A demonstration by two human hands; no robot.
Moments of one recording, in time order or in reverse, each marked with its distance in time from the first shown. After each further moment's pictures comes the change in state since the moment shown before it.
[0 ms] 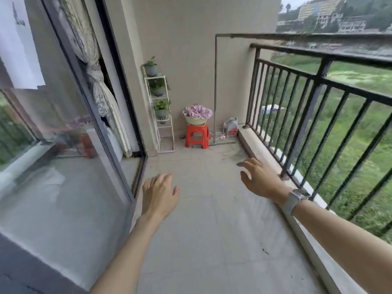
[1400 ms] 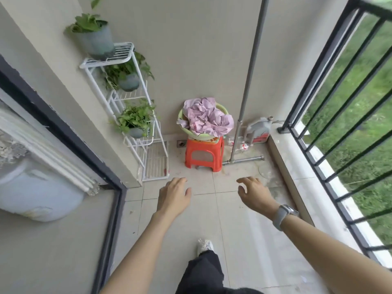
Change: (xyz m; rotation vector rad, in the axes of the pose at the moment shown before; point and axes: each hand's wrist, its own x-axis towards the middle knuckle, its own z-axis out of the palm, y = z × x) left_hand 0.995 -0.107 0.340 -0.105 -0.413 -0.098; right_hand 0.958 0.271 0.296 0.231 -0.322 0.329
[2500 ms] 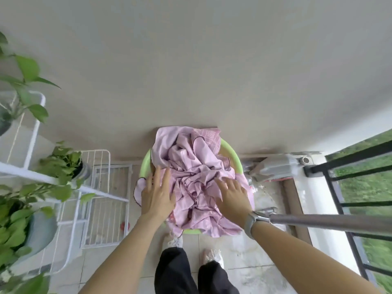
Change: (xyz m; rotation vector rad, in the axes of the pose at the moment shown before) left_hand 0.714 -0.077 0.118 0.014 -0.081 -0.081; right_hand 0.709 0.041 0.078 -0.257 -0.275 -0.007
